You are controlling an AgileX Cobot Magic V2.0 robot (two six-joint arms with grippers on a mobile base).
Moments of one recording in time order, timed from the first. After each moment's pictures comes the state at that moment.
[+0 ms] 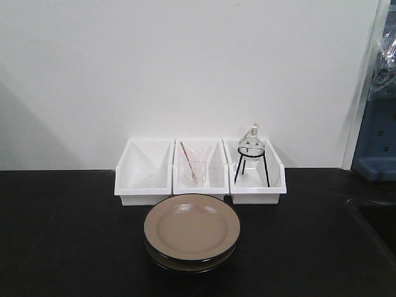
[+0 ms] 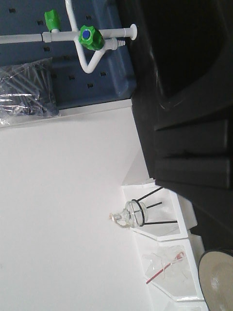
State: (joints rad) left arm -0.04 0.27 -0.19 -0.42 0.05 0.46; right arm -0.05 0.63 -0.48 1.03 -0.09 -0.82
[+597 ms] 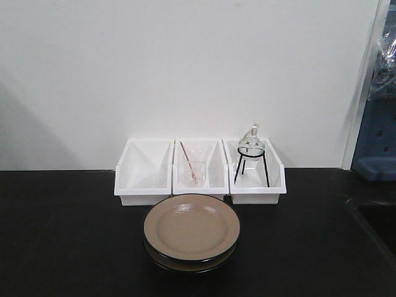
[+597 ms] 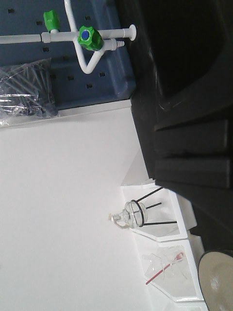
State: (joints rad) left arm 0.03 -0.01 0.03 -0.13 0.10 0.24; right arm -0.05 0.63 -0.48 1.03 -0.09 -0.82
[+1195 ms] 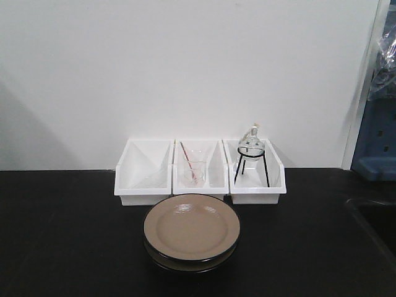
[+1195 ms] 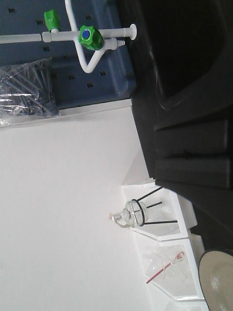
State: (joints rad) left arm 0.03 -0.01 0.03 -0.13 0.10 0.24; right arm -0.05 0.63 -0.48 1.03 -0.09 -0.82
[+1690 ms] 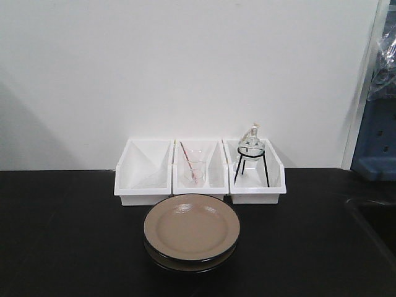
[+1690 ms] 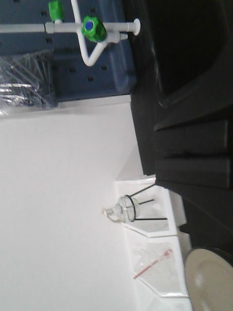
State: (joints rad) left arm 0.03 -0.01 0.03 -0.13 0.10 0.24; right arm -0.05 0.63 -0.48 0.69 -0.02 -0.54
